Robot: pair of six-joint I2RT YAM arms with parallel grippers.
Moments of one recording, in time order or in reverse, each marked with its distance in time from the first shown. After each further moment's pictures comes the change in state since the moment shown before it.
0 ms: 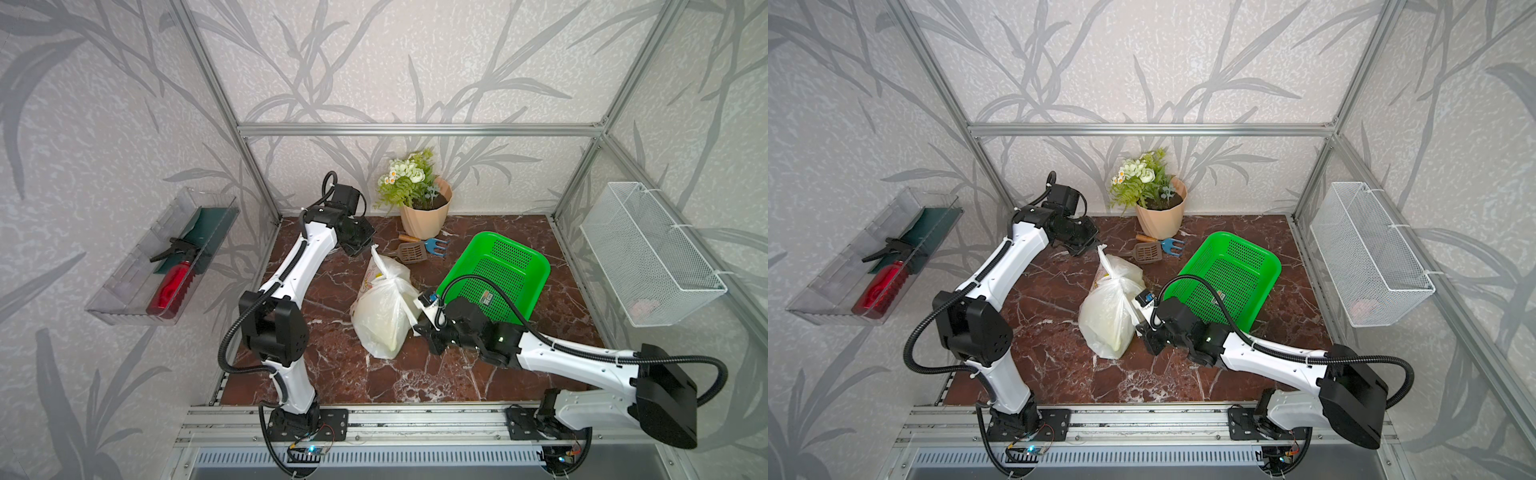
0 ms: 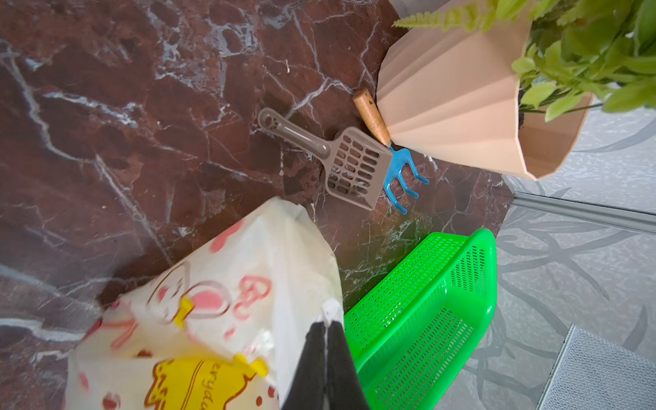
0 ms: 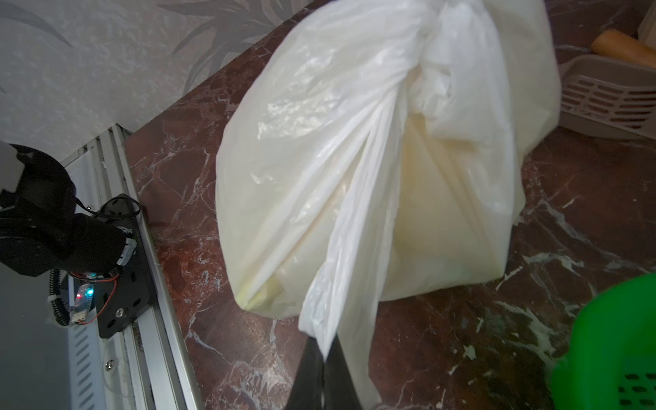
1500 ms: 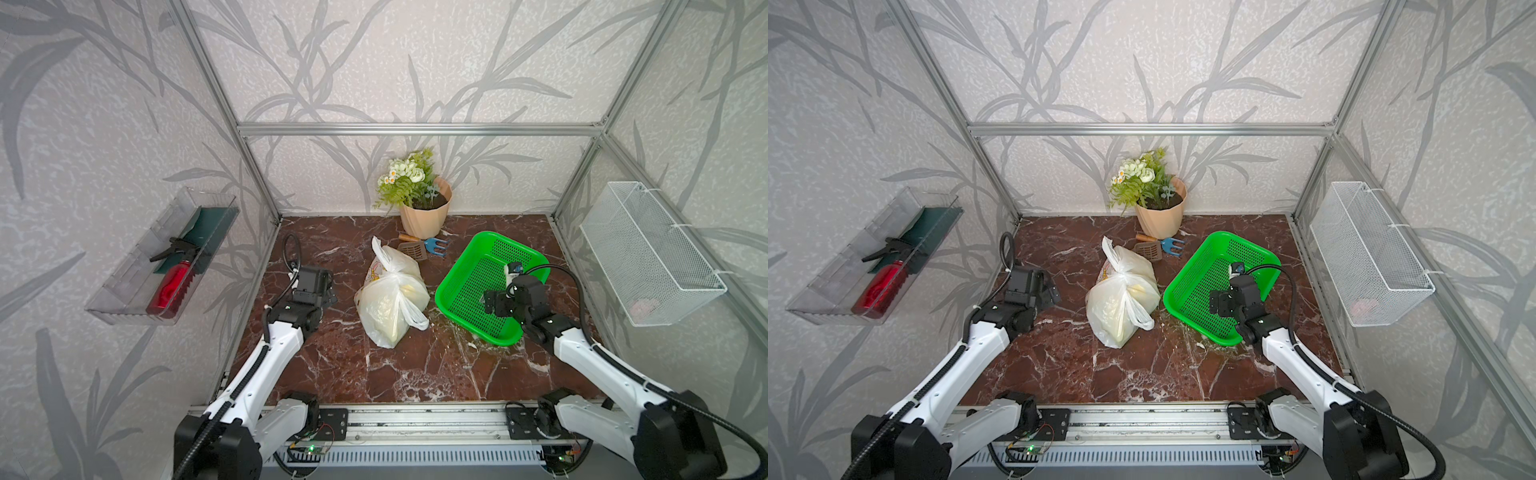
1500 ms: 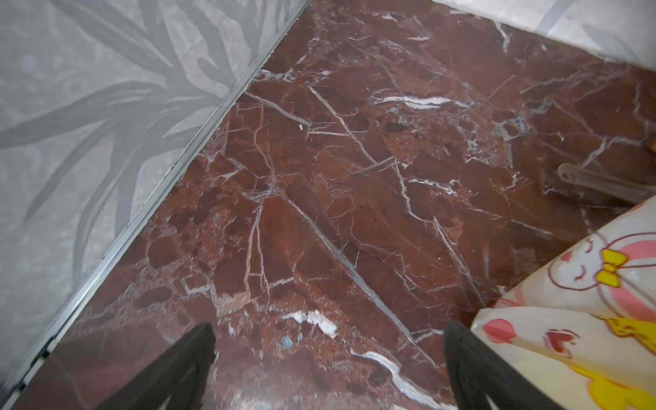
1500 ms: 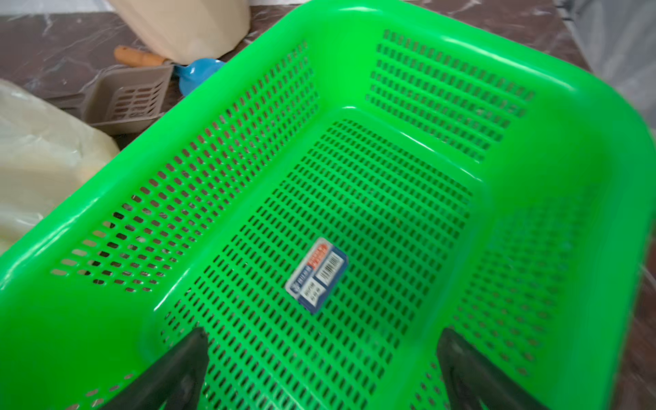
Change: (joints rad) left arm 0.061 -0.775 -1.144 0.509 -0.705 0.491; right arm -0.678 -0.104 -0.143 -0.013 0.232 -0.064
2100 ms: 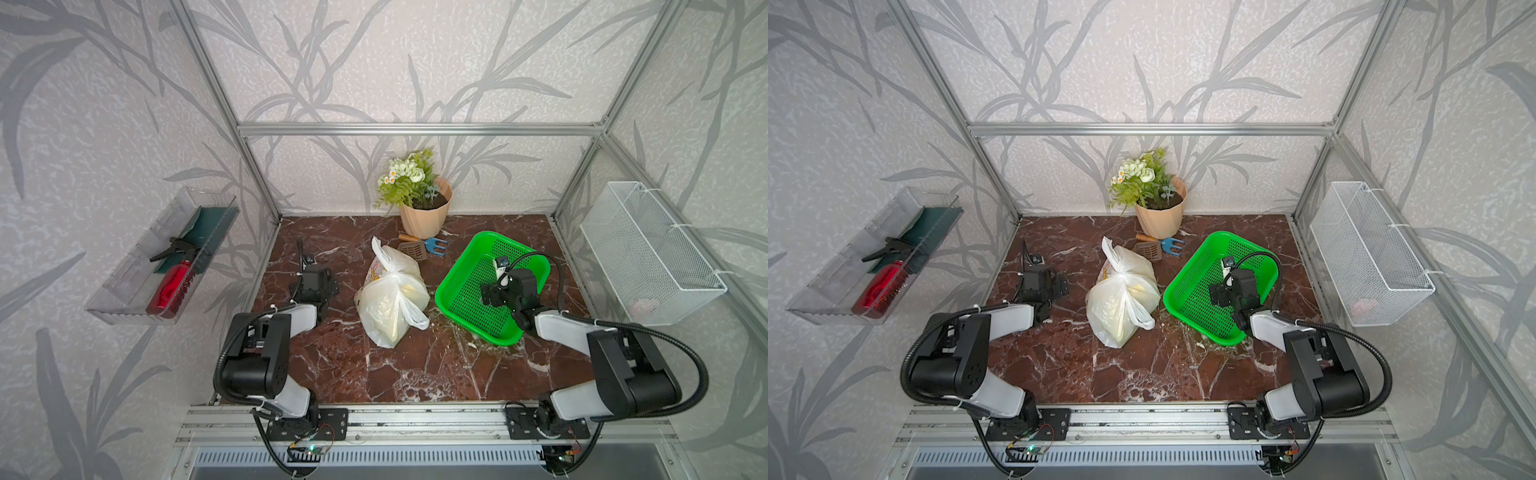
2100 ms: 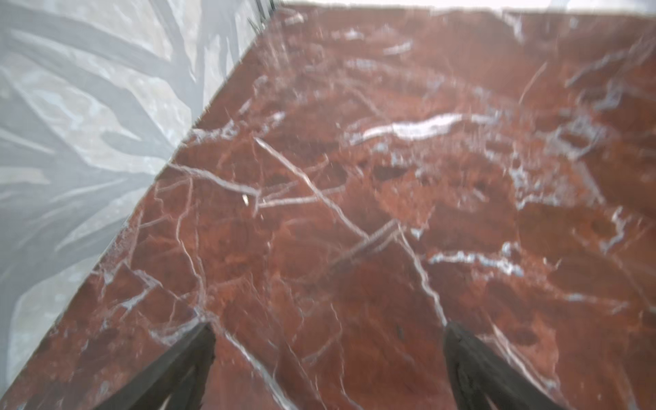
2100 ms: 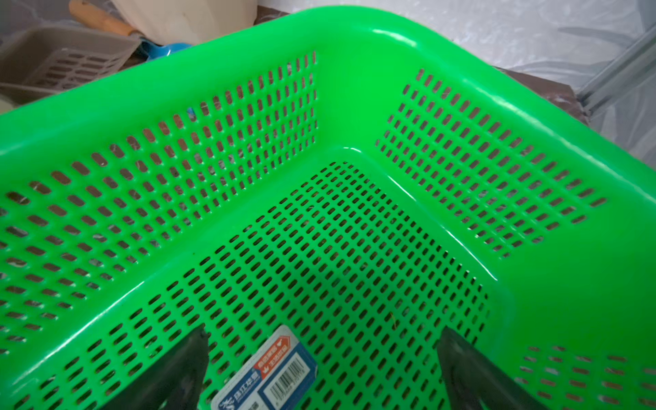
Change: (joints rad) left arm 0.151 0.467 -0.126 0.844 0.093 0.294; right arm -0.117 0.324 -0.020 0.432 -0.095 -0.286
